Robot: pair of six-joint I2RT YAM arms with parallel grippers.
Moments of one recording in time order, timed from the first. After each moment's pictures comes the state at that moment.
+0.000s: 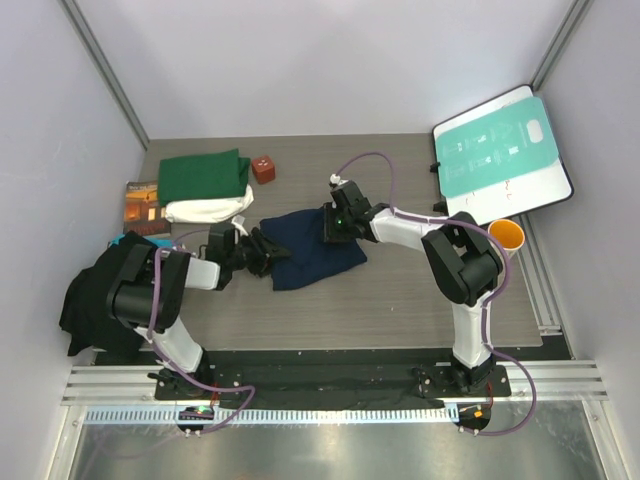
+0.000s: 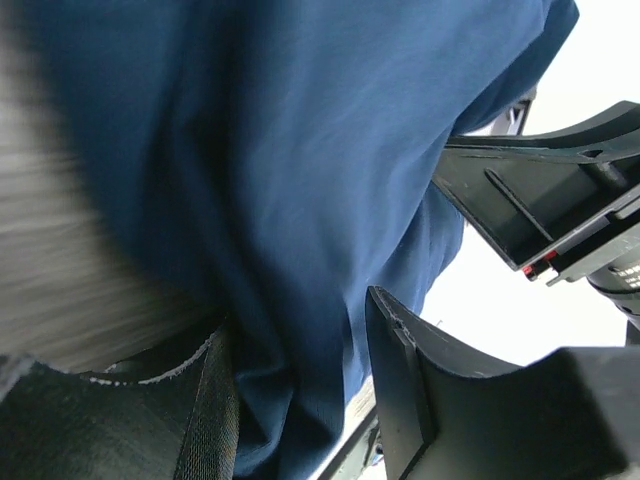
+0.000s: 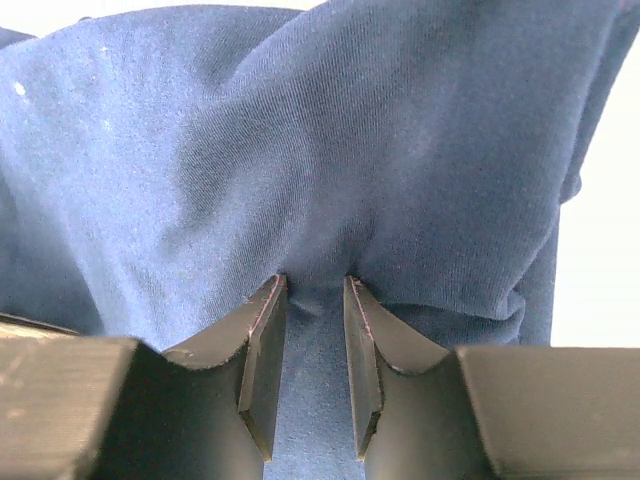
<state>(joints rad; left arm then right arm) -0.19 1.69 0.52 0.51 0.55 -1.03 0.62 2.00 1.30 -0.16 -0.06 0.51</state>
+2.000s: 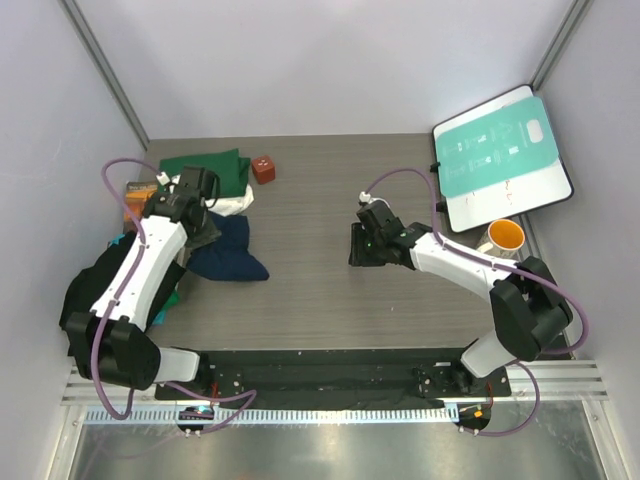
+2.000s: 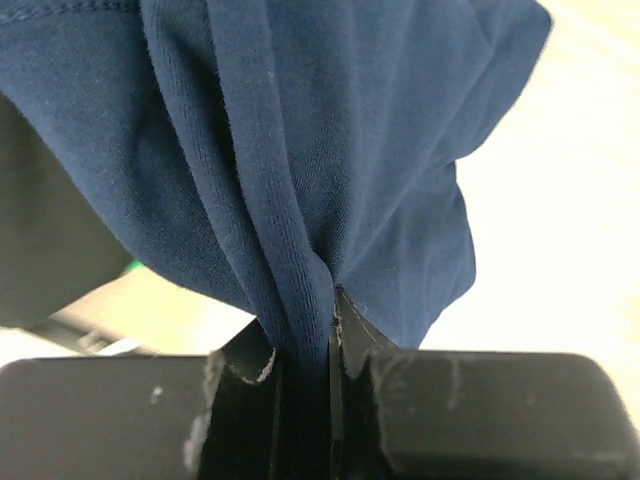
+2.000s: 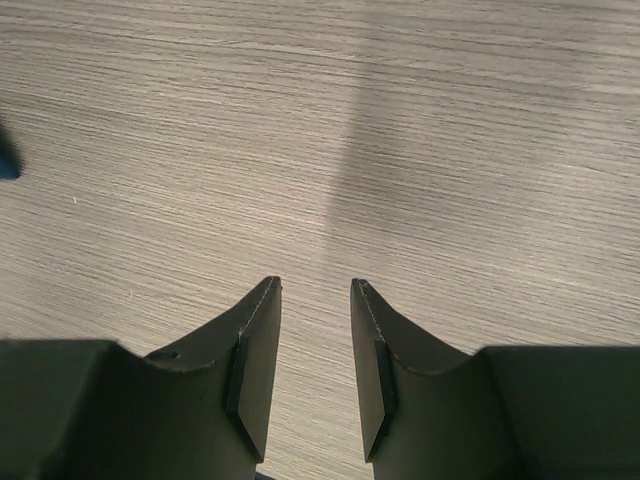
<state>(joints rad) -0.19 1.34 1.26 -1.01 -0.33 -0.57 0.65 1.53 0.99 -0.39 0.06 0.55</state>
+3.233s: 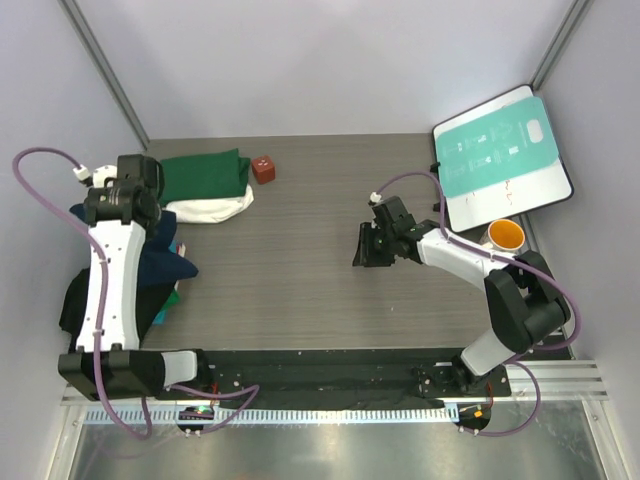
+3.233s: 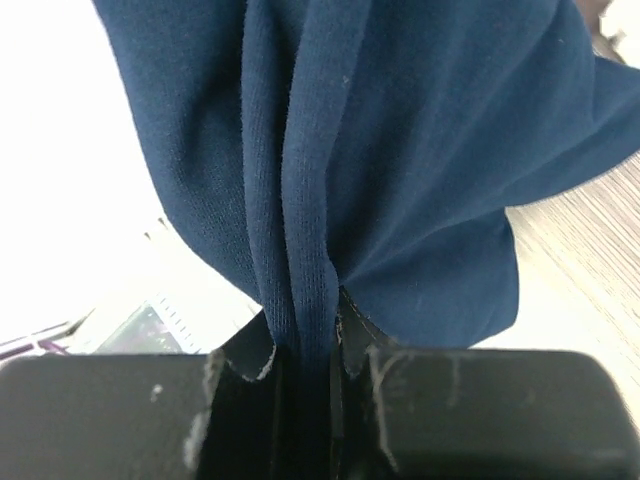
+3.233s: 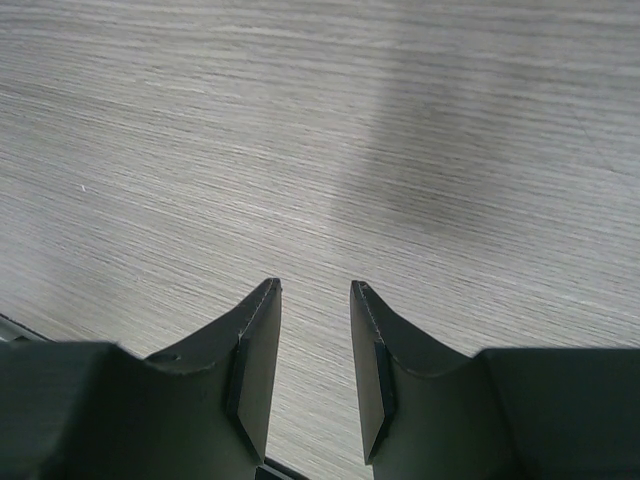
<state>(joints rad) 0.06 1.29 1.52 -1.35 -0.72 -0.50 0.53 1.56 0.95 -0.35 -0.16 0.53</state>
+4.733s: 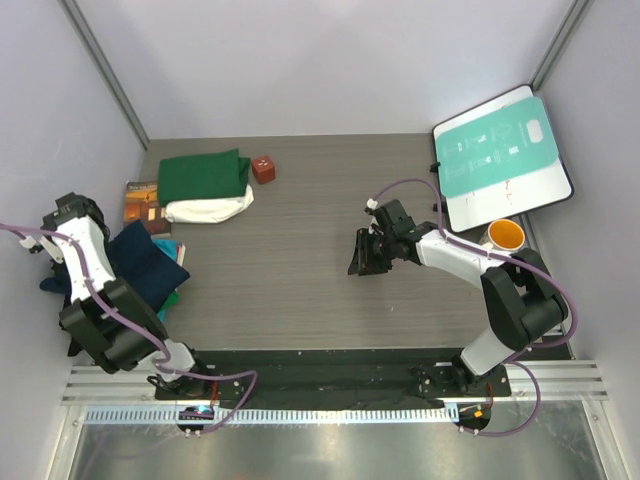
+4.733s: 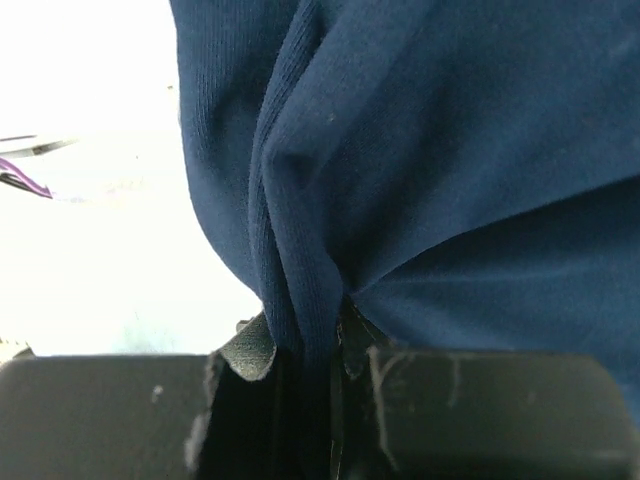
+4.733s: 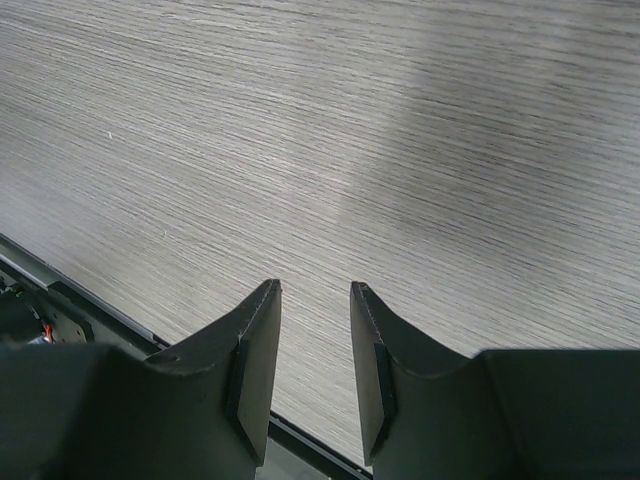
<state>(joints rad) 0.62 1.46 1.30 -1.25 -0.61 -0.58 0.53 1.58 0.93 -0.35 -0.30 0.55</state>
